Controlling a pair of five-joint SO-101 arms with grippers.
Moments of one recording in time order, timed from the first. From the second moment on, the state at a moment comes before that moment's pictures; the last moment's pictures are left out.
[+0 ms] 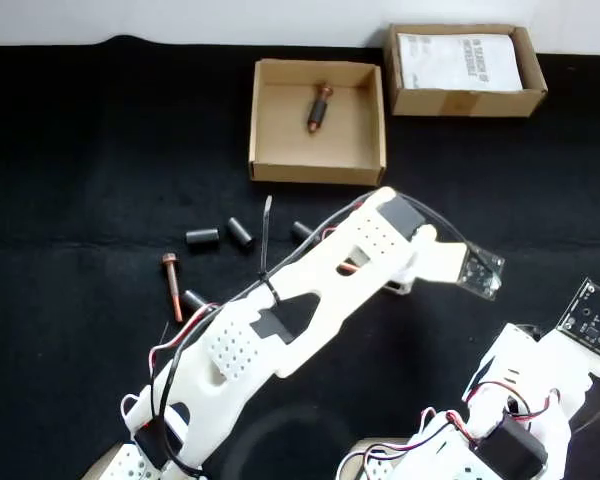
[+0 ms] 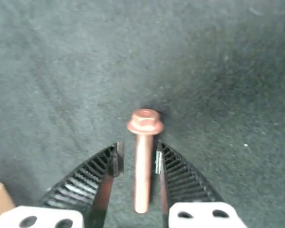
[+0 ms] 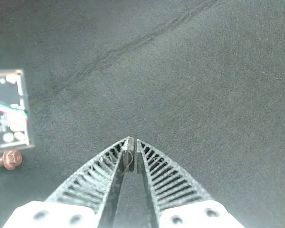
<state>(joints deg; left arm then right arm) 42.5 50.6 -46.8 83.1 -61.4 35.3 -93.2 66.3 72.4 6.3</state>
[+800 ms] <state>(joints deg) 42.4 57.6 -50.5 83.6 -55.1 35.3 -93.2 66.3 70.2 8.8</state>
